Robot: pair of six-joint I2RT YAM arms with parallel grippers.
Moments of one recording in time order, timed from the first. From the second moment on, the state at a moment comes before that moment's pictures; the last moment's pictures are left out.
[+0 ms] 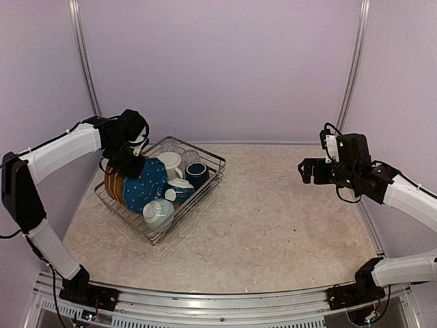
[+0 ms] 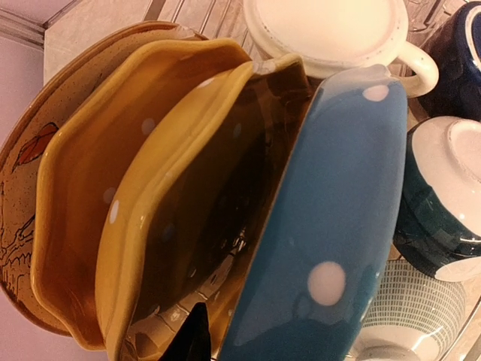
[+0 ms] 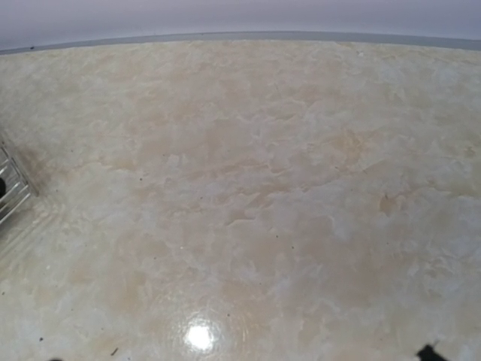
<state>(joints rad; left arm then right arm) -0.44 1.63 1.46 -1.00 -0.26 -0.07 0.48 1.07 0.85 -0.31 0.20 0.26</state>
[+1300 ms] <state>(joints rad) -0.58 1.52 1.65 -1.13 -0.51 -0.07 0.48 1.11 0.85 -0.28 0.16 0.27</state>
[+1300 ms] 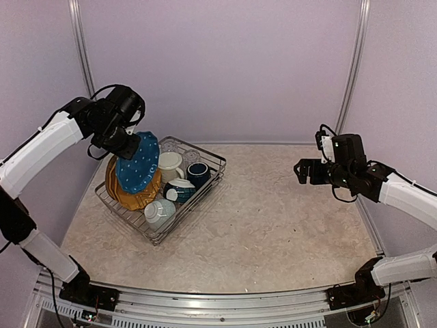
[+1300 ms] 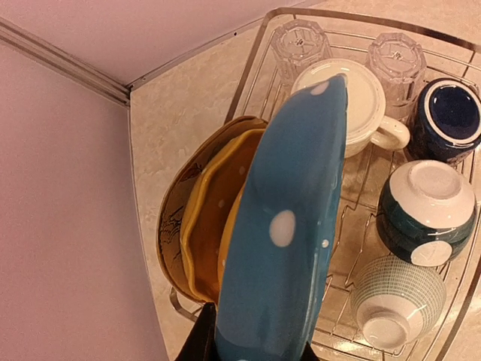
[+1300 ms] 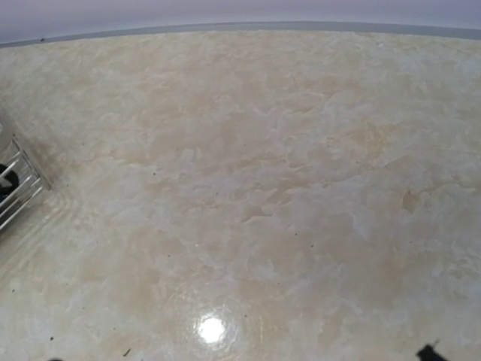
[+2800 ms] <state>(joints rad) -0.62 1.67 1.46 -0.52 0.44 -0.69 0.58 1.51 0.75 0.59 -0.55 0.90</state>
